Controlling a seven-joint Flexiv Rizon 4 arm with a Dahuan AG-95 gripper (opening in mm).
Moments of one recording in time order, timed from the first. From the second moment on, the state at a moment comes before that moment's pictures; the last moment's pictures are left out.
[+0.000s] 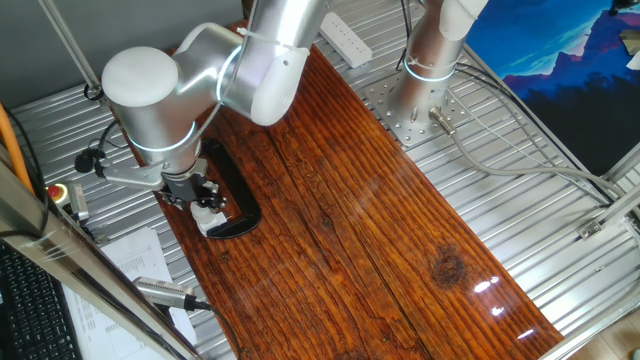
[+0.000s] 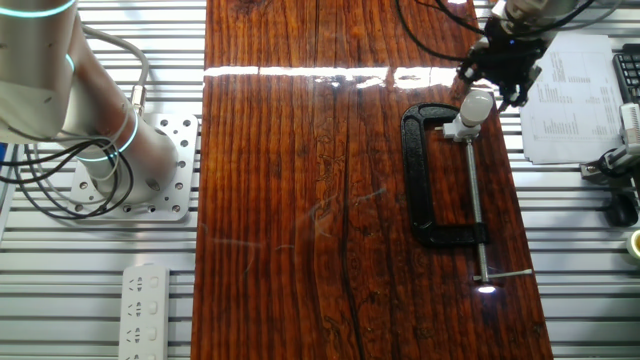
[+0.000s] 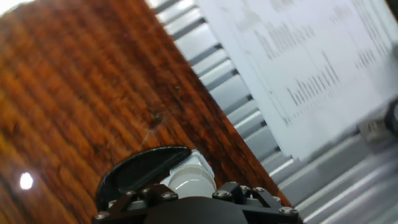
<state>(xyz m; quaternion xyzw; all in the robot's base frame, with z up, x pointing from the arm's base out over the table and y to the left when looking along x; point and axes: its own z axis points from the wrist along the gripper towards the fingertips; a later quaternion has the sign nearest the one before) 0.647 0.080 0.112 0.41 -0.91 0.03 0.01</state>
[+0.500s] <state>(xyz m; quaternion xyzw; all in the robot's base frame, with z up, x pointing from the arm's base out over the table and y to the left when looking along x) 0.644 0.077 0.111 0.36 -0.93 0.03 0.00</state>
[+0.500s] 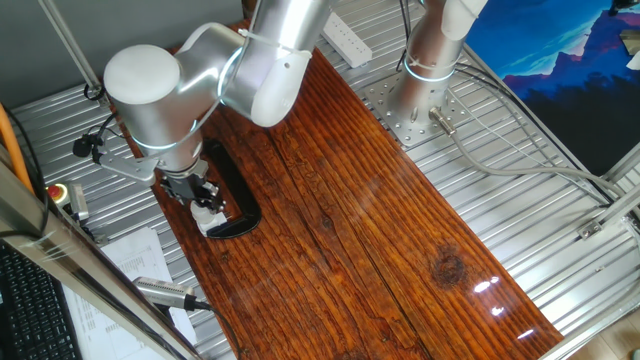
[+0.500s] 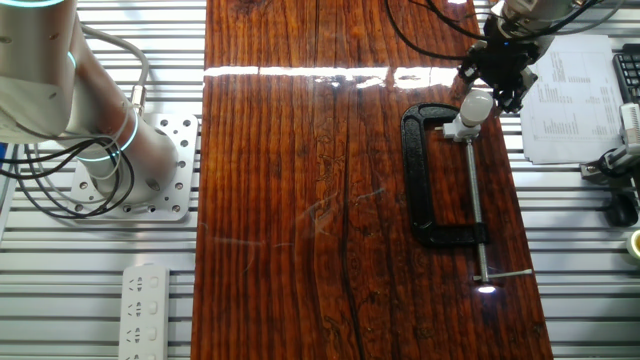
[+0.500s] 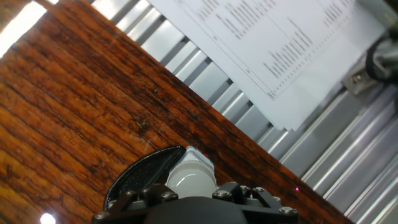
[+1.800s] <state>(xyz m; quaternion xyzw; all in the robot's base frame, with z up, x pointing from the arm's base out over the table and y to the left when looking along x) 0.642 0.076 0.110 0.35 -0.94 0.03 0.00</state>
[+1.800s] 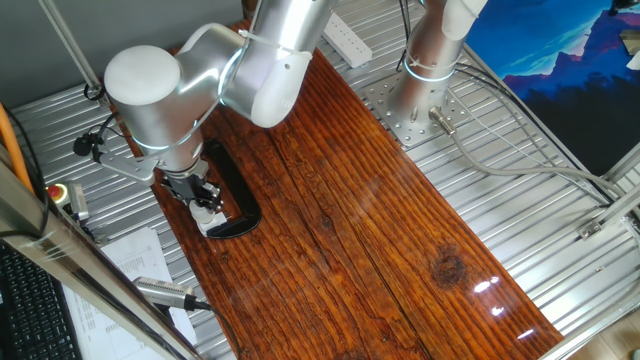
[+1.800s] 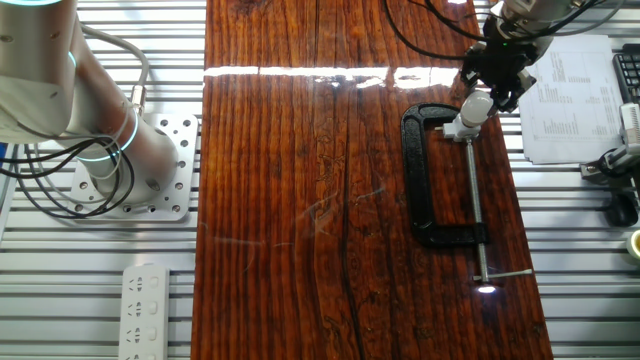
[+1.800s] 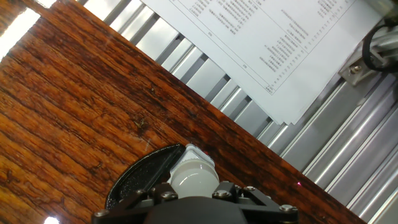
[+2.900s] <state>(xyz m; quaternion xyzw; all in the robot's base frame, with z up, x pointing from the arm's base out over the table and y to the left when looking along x) 0.642 0.076 0.110 0.35 -0.94 0.03 0.00</state>
